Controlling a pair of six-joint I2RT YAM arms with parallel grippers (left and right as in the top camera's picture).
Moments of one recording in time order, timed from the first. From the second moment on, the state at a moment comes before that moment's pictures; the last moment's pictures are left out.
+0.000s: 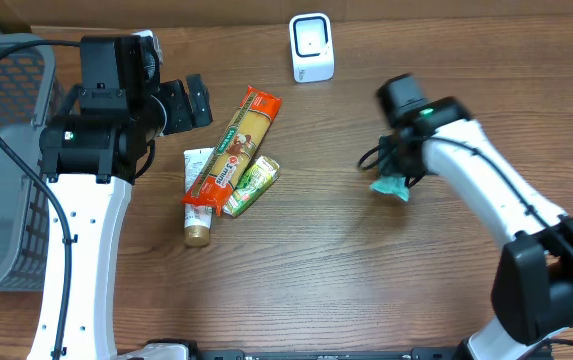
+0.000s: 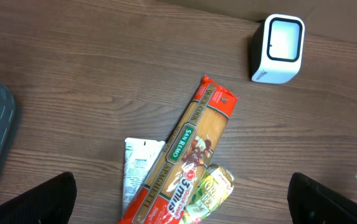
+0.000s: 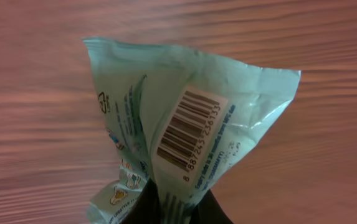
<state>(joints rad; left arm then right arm) -0.05 1.45 1.64 -1.03 0.00 -0.26 0.41 1.80 1.41 -1.07 0.29 0.44</state>
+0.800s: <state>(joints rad) -0.05 1.45 1.64 -1.03 0.00 -0.26 0.54 2.08 1.41 -1.11 0.75 0.32</state>
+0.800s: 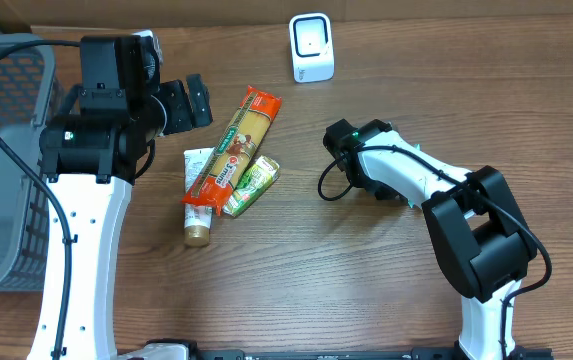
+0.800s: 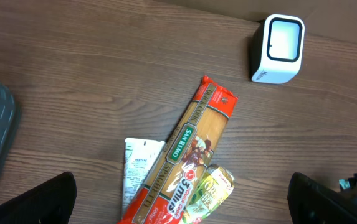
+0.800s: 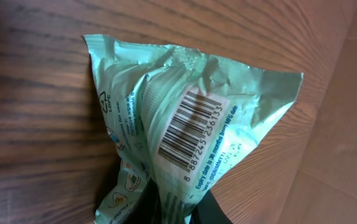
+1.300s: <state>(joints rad) -0.05 1.45 1.64 -1.03 0.00 -0.26 0.67 2.08 1.41 -1.11 0.58 0.32</state>
